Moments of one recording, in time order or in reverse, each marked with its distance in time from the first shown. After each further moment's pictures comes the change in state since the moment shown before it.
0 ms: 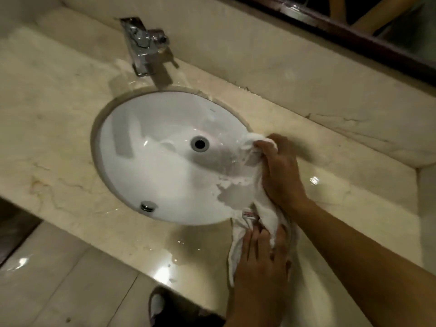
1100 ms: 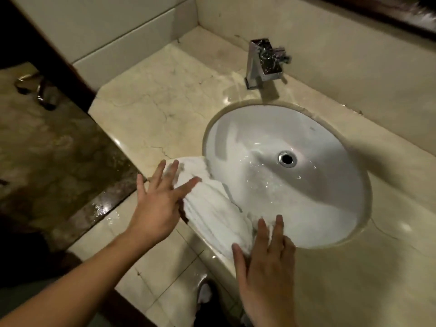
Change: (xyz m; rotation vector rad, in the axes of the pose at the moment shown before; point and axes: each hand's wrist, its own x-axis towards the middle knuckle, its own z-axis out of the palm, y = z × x) left_hand 0.003 -0.291 -0.236 0.300 -0.180 -0.478; right_hand -0.130 -0.210 0.057 -0.013 -0.252 0.110
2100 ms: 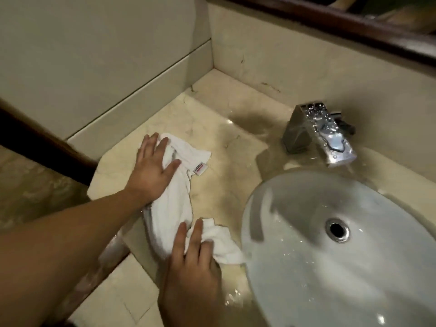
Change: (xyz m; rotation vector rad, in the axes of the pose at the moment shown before) left_hand 0.298 -0.169 -0.043 -0.219 0.178 -0.026; right_hand 0.181 -0.241 0.092 0.107 -0.225 -0.125
